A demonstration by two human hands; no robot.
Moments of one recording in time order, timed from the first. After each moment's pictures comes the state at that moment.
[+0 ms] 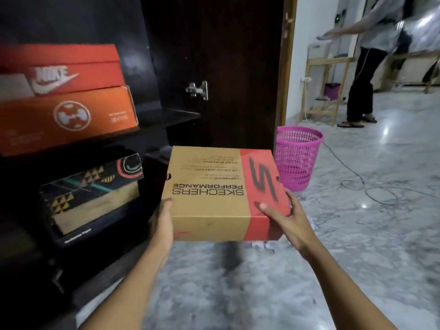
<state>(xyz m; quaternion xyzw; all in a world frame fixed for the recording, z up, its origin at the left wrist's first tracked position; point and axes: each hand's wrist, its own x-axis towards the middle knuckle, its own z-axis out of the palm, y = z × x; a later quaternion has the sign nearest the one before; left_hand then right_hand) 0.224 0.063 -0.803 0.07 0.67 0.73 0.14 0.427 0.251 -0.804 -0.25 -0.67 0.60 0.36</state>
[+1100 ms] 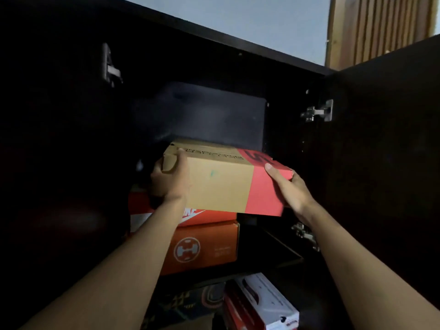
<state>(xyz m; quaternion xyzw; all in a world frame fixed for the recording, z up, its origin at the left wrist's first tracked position) 0.013 -0.005 -0.397 -0.04 0.58 0.73 -0.35 0.091 0.234 -0.404 0.01 -0.73 0.59 0.34</state>
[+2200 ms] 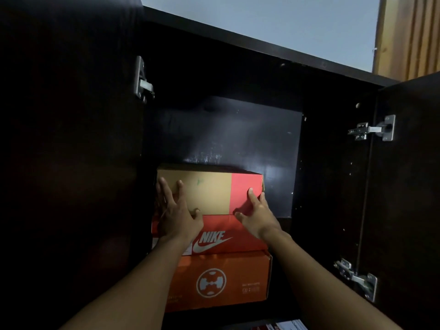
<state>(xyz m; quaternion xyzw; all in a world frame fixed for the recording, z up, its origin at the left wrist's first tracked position) -0.069 -0.048 -0.447 0.02 0.87 0.31 -0.38 -0.054 0.150 -0.421 -0.03 -0.93 0.29 0.24</state>
